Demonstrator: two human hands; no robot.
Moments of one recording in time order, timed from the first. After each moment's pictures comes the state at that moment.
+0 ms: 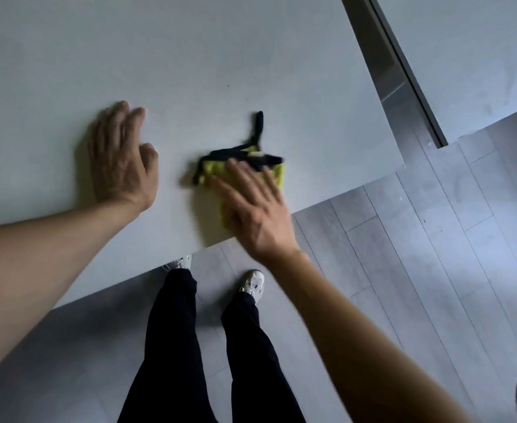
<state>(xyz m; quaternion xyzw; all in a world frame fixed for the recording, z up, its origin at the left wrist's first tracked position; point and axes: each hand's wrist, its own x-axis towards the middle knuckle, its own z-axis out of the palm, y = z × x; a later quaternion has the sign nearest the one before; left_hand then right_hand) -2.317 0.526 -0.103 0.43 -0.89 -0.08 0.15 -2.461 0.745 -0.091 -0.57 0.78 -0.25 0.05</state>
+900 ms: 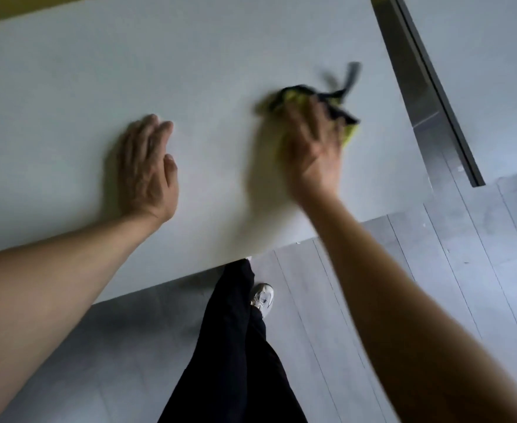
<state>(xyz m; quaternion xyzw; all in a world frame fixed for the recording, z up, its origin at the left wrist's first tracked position) -2.323 0.523 -0.101 0.43 -0.89 -0.08 0.16 -2.575 0.658 -0.106 -0.45 0.85 -0.27 -0.01</state>
